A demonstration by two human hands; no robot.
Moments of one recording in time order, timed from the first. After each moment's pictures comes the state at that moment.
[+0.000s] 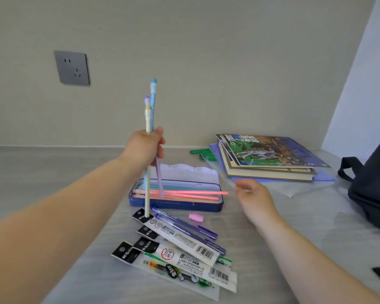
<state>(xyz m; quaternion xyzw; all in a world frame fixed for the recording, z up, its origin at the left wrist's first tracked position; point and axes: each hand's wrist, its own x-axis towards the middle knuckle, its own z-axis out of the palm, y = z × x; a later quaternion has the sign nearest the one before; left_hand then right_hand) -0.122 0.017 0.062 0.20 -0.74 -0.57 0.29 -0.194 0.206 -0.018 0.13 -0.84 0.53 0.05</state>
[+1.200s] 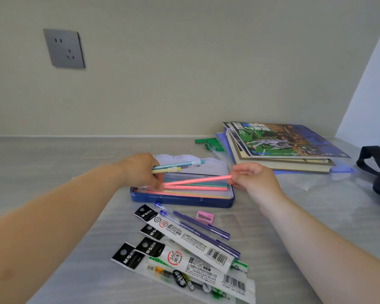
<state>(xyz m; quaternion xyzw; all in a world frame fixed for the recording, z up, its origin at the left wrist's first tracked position) -0.142 -0.033 0.012 0.14 -0.98 -0.16 -0.02 -0.224 0.180 -0.020 0.14 -0.74 0.65 -0.05</state>
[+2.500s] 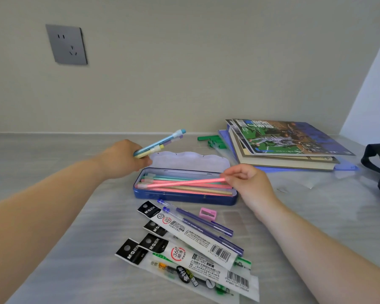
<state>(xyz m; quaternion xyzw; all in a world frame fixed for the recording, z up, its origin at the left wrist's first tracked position) -0.122 -0.050 0.020 0.20 -0.94 -0.23 0.12 -0.214 0.172 -0.033 0.22 -0.74 0.63 -0.04</state>
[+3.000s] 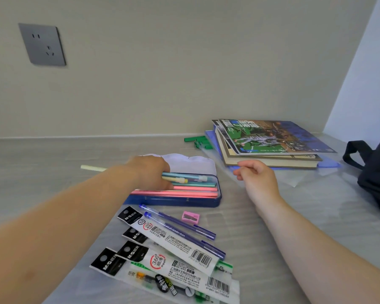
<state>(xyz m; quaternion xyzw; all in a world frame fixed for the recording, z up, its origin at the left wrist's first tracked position) -0.170 0.001 0.007 0.09 -0.99 0.02 -0.05 -0.244 0.197 -0.031 0.09 -0.77 0.62 0.06</state>
